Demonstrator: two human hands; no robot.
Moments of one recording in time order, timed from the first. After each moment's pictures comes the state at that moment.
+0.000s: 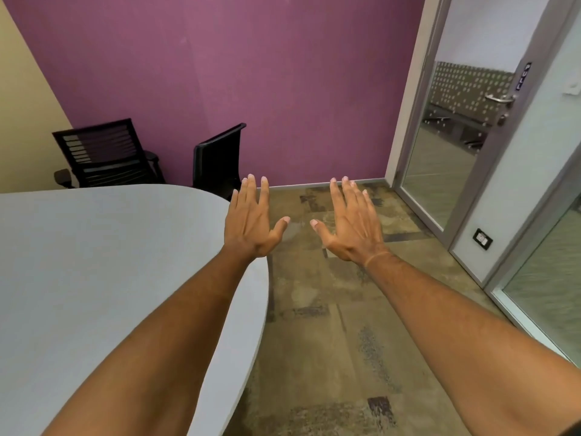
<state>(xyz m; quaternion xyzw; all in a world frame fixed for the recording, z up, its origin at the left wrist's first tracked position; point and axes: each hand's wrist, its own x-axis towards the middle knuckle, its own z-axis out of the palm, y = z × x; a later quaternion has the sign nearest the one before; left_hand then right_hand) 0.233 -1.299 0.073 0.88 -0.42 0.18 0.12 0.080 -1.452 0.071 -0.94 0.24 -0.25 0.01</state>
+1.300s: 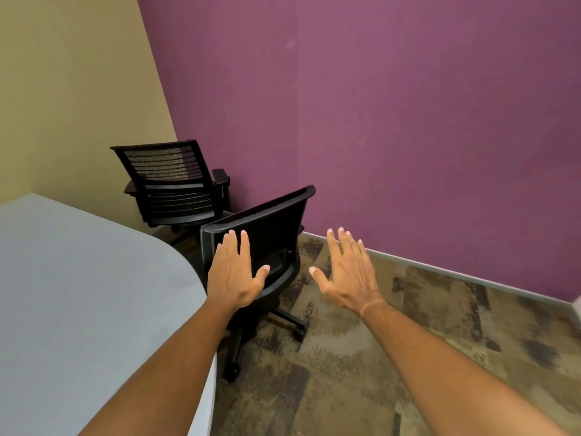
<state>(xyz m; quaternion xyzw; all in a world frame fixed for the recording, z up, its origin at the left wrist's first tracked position) 0.826 -1.676 0.005 0.98 -0.14 0.13 0.10 0.770 -1.914 0.011 -0.98 -0.01 -0.15 0.09</state>
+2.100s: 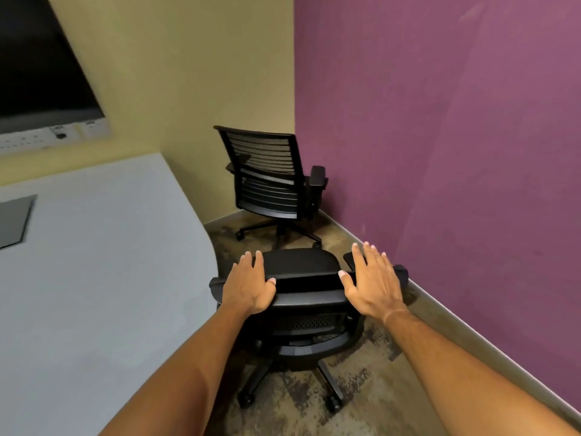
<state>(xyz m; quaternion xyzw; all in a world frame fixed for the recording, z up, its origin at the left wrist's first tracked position) 1.097 -1.698 -0.020 0.98 0.16 -0.01 0.14 1.177 -1.943 -0.019 -0.97 -0.21 -0.04 0.12</state>
